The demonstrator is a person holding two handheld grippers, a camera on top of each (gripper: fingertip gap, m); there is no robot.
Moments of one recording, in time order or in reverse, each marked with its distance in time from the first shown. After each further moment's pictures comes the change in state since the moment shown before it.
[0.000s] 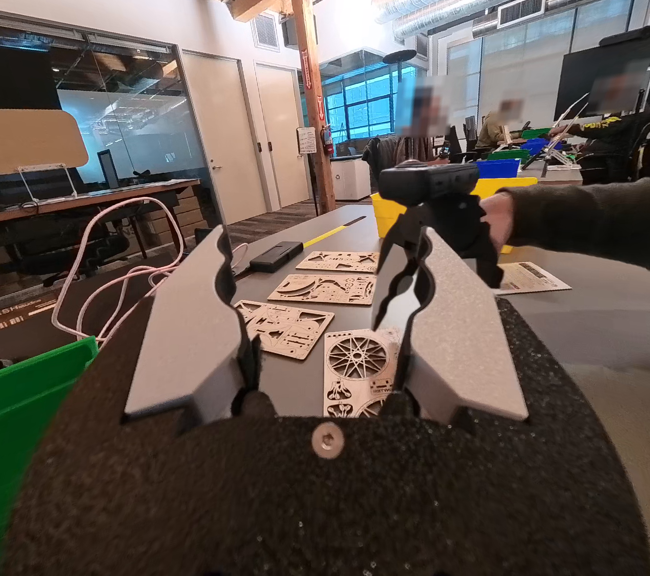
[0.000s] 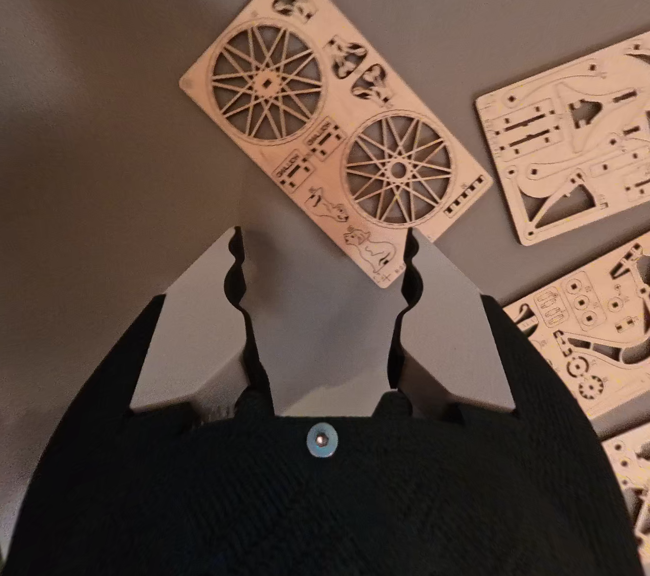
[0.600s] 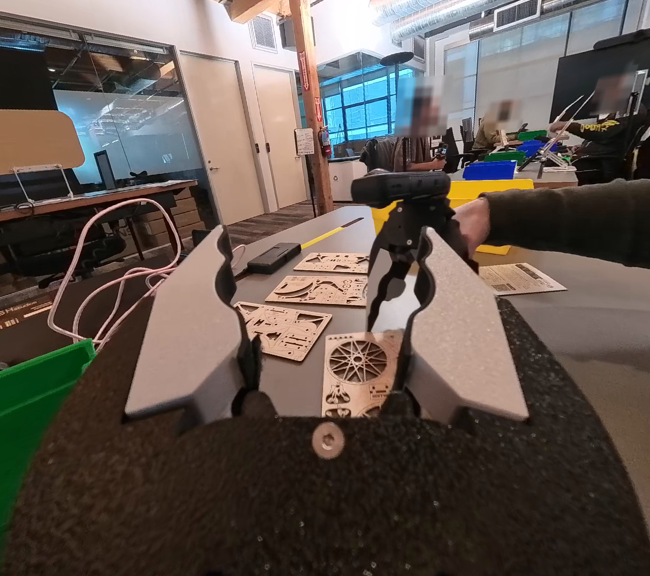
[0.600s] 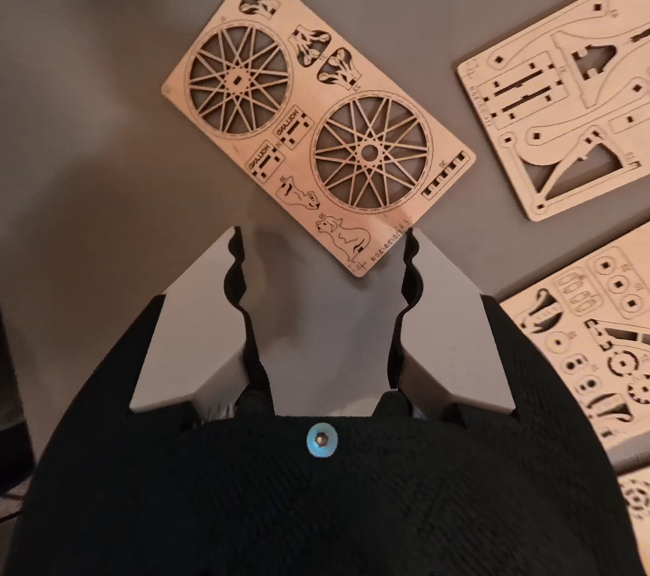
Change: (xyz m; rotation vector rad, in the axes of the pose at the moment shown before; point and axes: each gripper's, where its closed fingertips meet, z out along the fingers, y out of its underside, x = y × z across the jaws) left arm 0.001 -0.002 0.000 0.004 0.007 -0.004; right arm 0.008 0.006 0.000 0.033 -0.099 0.137
